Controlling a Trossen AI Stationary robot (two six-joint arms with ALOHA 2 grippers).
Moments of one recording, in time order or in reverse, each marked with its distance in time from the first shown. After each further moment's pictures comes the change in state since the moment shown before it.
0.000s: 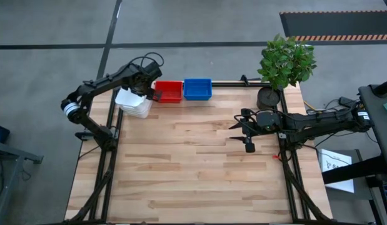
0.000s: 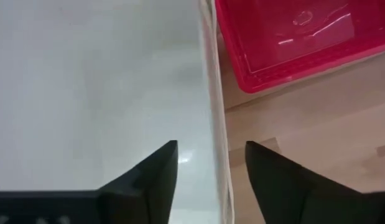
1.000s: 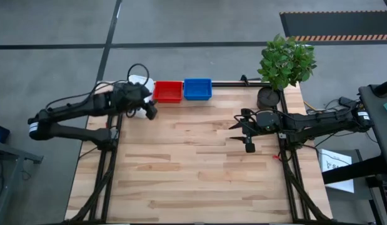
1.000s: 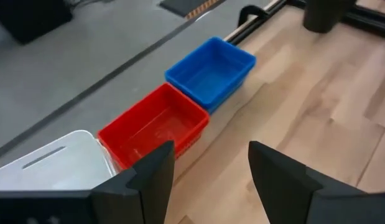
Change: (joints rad) left arm -0.456 -0.581 -0.318 0.508 -0.191 0.192; right arm 0.000 0.000 0.000 0.000 0.000 0.000
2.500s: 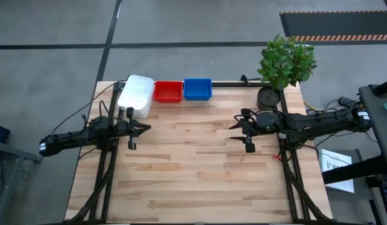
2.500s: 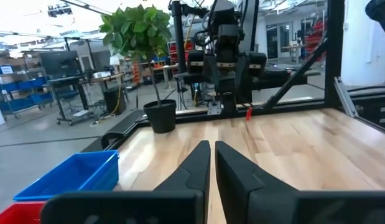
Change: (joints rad) left arm -0.107 -0.923 -0.978 0.746 0.499 0.402; right arm 0.000 0.000 0.000 0.000 0.000 0.000
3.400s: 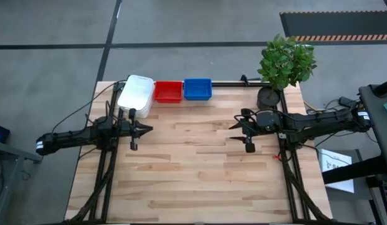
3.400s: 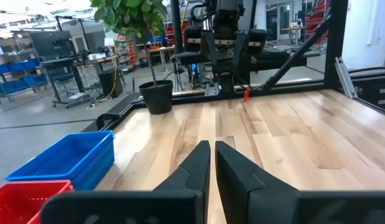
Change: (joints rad) left arm 0.000 0.094 -0.003 0.001 -0.001 0.000; right arm 0.000 0.000 0.000 0.000 0.000 0.000
